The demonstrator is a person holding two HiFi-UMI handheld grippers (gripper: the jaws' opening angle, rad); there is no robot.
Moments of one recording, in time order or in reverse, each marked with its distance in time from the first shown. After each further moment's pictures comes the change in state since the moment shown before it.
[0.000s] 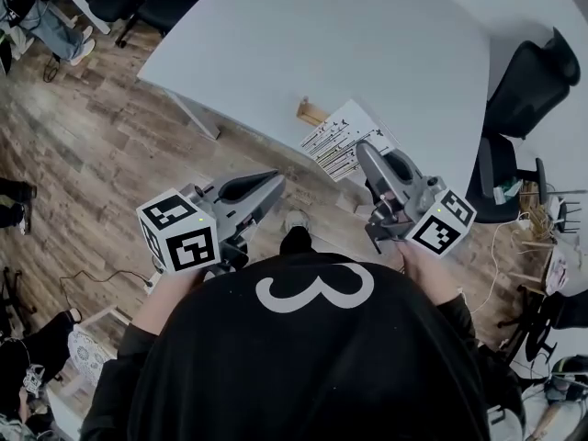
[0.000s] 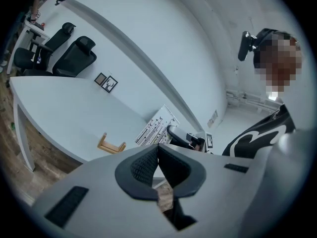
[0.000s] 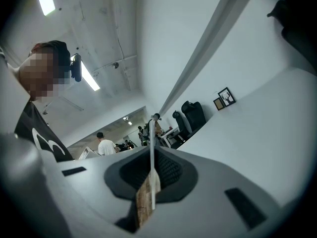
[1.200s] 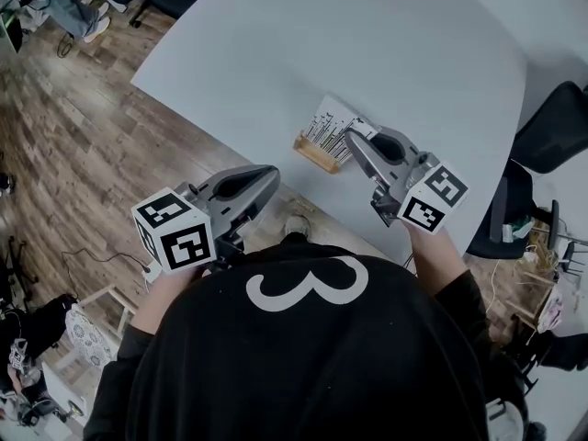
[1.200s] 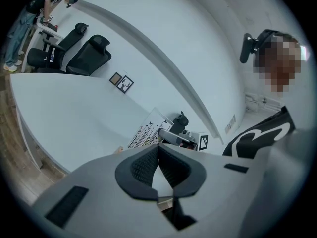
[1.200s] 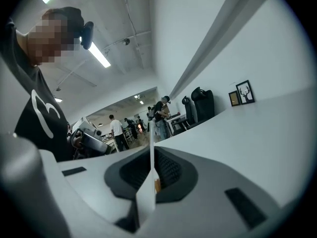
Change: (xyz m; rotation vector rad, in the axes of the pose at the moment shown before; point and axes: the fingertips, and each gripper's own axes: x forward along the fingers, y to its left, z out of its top) left arm 0.055 0.070 0.027 -0.074 -0.018 0.158; right arm 0.070 -0.111 -0.013 -0.212 0.230 0.143
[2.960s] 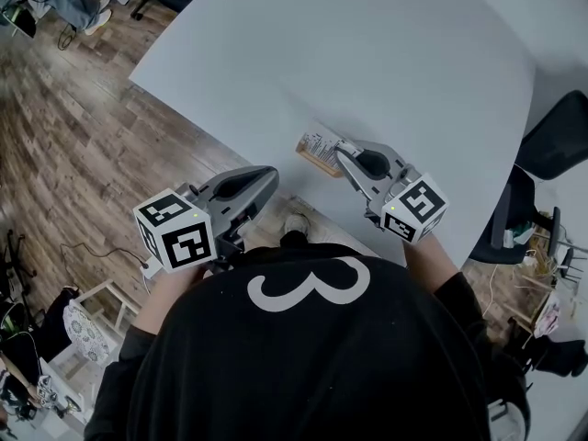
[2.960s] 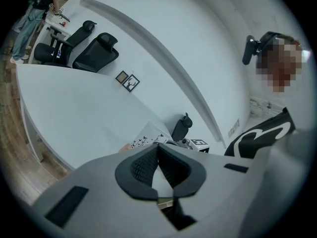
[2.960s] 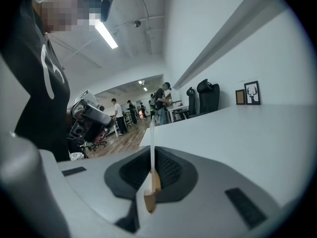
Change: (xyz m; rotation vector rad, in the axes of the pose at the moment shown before) left arm 0.004 0.025 -0.006 -0.055 -0.010 0.024; right arm 0.018 -0.003 -0.063 -0.130 0.140 -0.011
